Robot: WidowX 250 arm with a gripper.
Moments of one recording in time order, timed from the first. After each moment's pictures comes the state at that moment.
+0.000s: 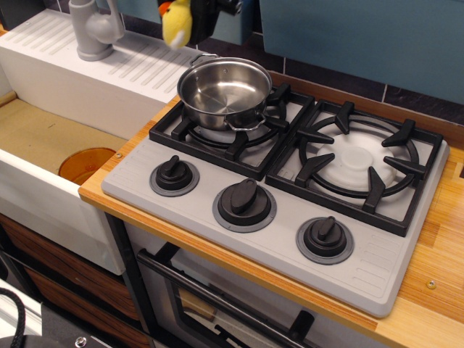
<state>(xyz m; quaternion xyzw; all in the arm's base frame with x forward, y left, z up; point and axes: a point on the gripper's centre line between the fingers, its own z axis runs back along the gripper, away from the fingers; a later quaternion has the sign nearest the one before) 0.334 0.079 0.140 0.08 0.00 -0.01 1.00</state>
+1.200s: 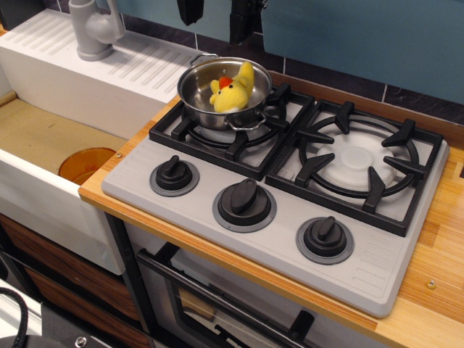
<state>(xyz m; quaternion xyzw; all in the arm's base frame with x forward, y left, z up) 0.357 0.073 0.131 0.06 -0.01 -0.03 1.00</state>
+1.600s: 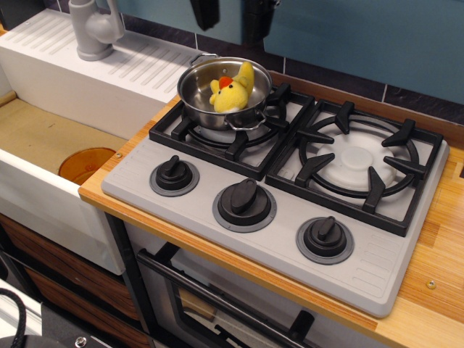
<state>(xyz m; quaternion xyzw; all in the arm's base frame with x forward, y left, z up) 0.358 0.067 0.130 -0.02 -0.03 -0.03 1.00</state>
